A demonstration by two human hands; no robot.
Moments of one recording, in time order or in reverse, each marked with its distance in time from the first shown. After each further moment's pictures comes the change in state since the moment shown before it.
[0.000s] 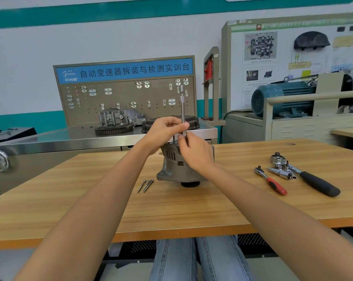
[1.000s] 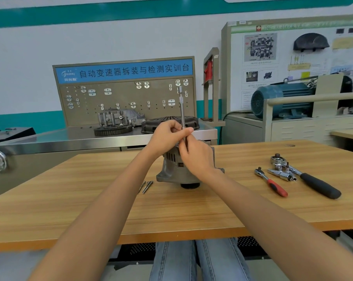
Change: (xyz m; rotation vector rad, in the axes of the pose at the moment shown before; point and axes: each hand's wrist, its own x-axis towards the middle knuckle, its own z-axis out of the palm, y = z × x) left_hand -0.007 -0.001 0.013 0.202 0.088 0.049; right_hand -0.006 -0.002 0.002 -0.149 0.074 -0.076
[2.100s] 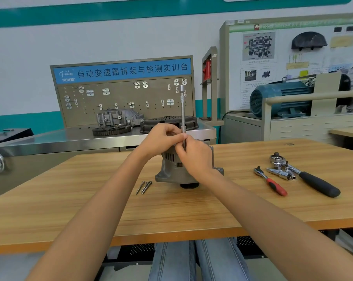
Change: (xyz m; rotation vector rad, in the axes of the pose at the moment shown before) left_hand -0.009 0.003 -0.014 0.068 -0.140 0.019; right_hand -0.001 -0.001 0.002 -0.064 0.026 0.030
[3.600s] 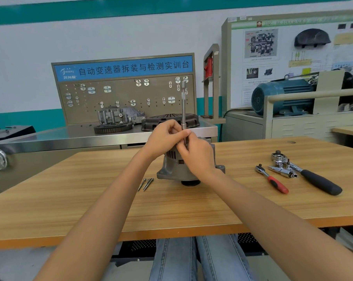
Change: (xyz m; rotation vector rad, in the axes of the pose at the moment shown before) left_hand -0.002 -0.005 0.009 -0.067 0.107 -0.015; right_hand -0.007 -0.001 -0.002 0.147 0.014 -0.033
